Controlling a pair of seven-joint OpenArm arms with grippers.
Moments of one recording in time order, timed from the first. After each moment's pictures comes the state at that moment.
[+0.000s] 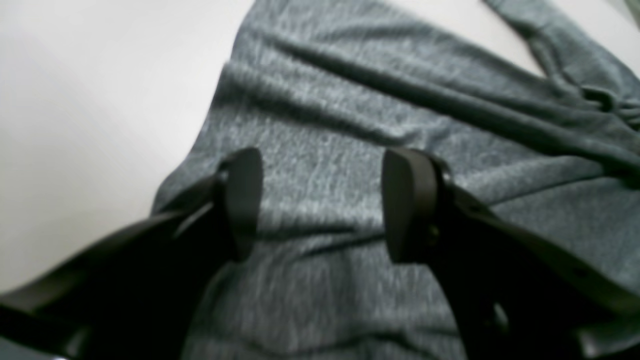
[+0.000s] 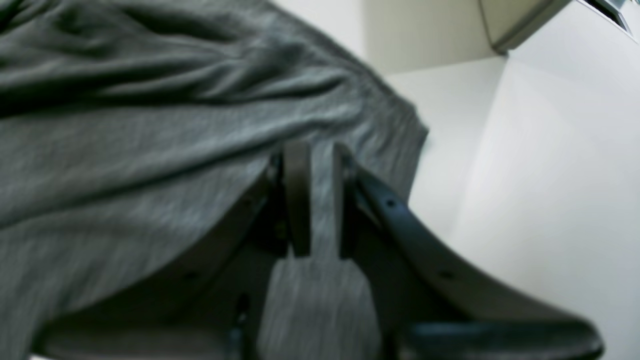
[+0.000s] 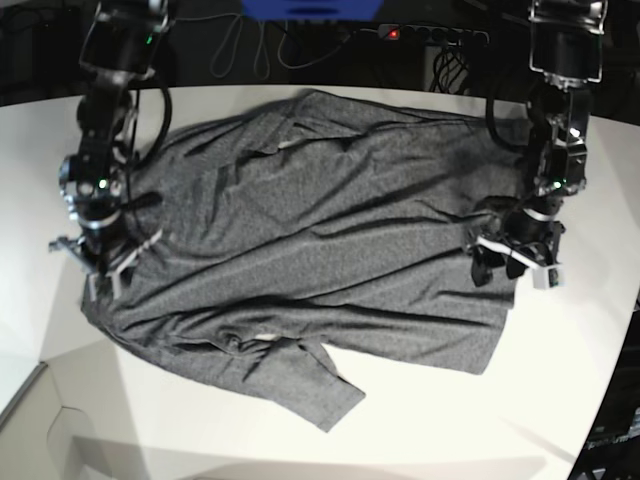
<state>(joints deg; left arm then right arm) -1.4 -21.7 1.5 75.5 -38.0 -5.5 16.5 -0.7 2.7 19.1 90.1 -13.7 19.3 -27.1</state>
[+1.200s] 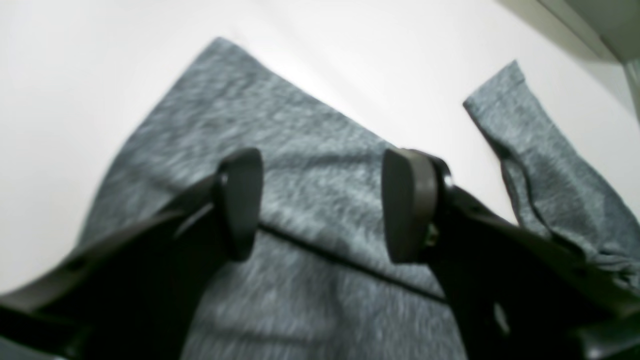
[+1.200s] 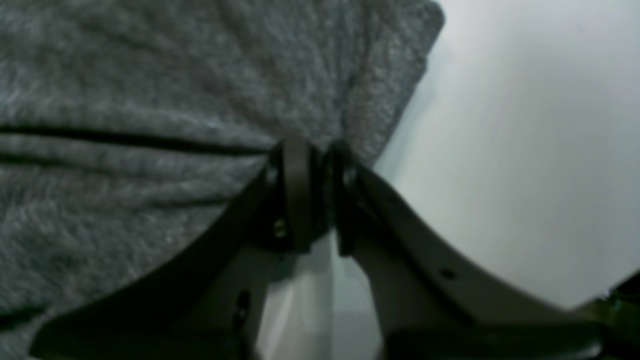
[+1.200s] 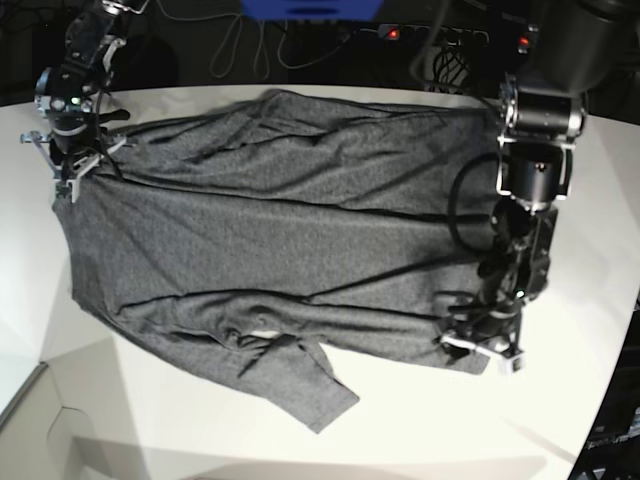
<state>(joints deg) -30.2 -12.8 7.0 42.0 -37.5 -5.3 13.7 -13.5 -1.1 36.2 93.9 -13.9 22.5 -31.3</state>
